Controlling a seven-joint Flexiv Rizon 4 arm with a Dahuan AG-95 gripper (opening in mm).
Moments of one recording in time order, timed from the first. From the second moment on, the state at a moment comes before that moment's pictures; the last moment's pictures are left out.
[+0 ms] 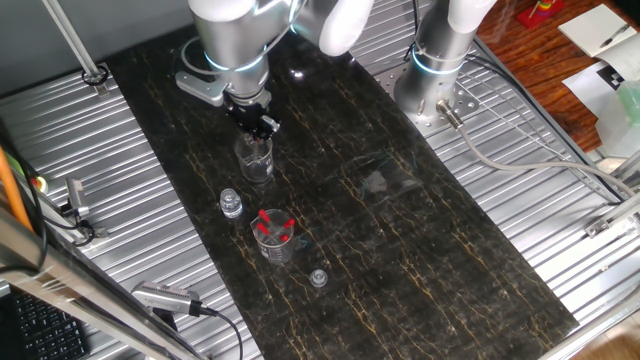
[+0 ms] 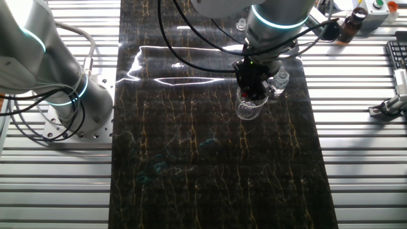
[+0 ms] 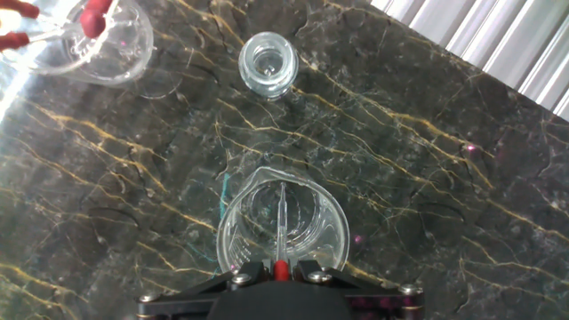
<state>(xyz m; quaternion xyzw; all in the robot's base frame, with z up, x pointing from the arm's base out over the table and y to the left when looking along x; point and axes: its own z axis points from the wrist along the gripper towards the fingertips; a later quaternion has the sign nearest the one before) 0.475 -0.010 0.112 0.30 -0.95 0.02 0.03</state>
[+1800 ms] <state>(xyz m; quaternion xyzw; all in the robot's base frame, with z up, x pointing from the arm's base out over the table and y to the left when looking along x) 0.469 -0.021 0.118 0.31 -0.95 0.02 0.04</state>
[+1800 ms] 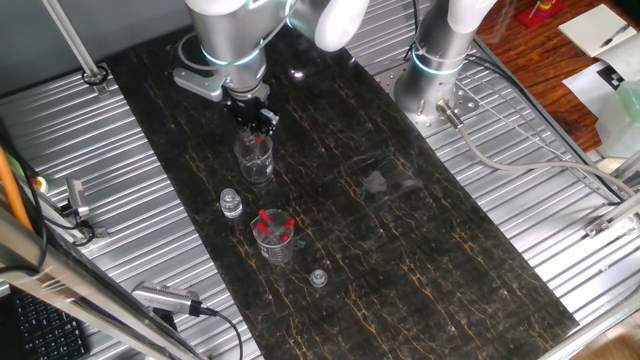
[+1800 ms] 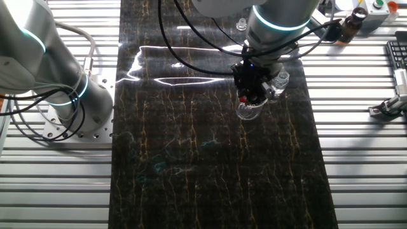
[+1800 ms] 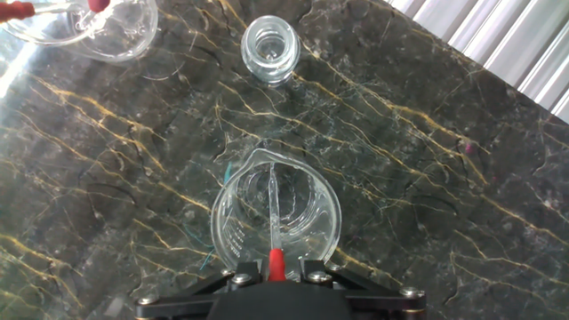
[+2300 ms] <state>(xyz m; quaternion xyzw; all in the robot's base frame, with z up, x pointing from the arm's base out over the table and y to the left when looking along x) 0.469 -0.021 0.117 0.31 -0.95 0.02 0.04</state>
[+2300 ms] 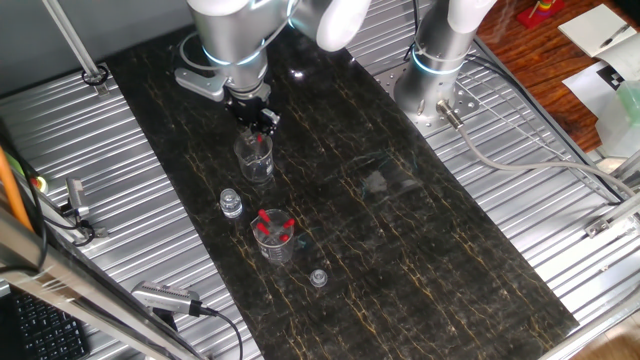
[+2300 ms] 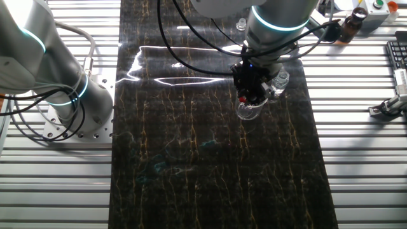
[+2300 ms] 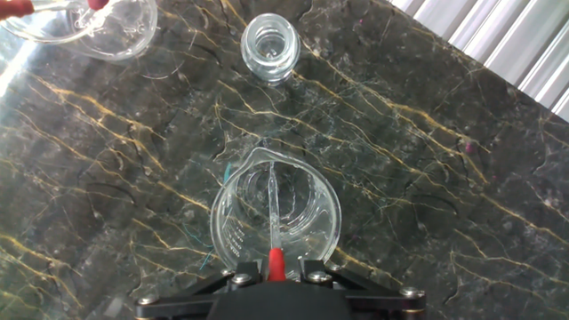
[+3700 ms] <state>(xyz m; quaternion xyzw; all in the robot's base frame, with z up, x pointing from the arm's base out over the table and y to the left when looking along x) 0.485 -0.018 0.142 0.30 -0.95 0.01 0.06</state>
